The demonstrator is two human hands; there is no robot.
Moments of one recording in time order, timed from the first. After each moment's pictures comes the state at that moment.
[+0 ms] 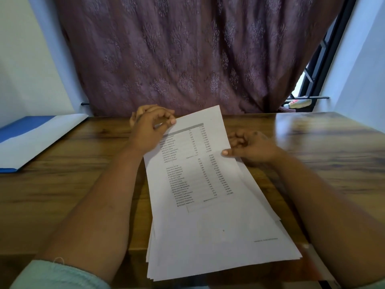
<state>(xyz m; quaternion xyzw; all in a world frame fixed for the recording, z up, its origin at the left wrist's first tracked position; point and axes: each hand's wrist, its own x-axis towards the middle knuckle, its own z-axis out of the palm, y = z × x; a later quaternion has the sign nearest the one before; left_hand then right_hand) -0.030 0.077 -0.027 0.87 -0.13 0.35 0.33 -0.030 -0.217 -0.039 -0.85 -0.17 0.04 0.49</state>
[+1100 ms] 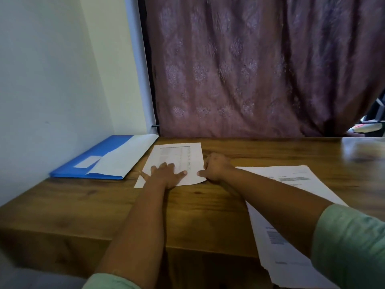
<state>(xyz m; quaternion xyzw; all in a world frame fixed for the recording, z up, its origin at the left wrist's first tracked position) -0.076 0.254 -0.065 0.98 0.17 -0.06 0.08 -0.044 0.072 -0.037 -0.94 -0.20 0.01 0.27</state>
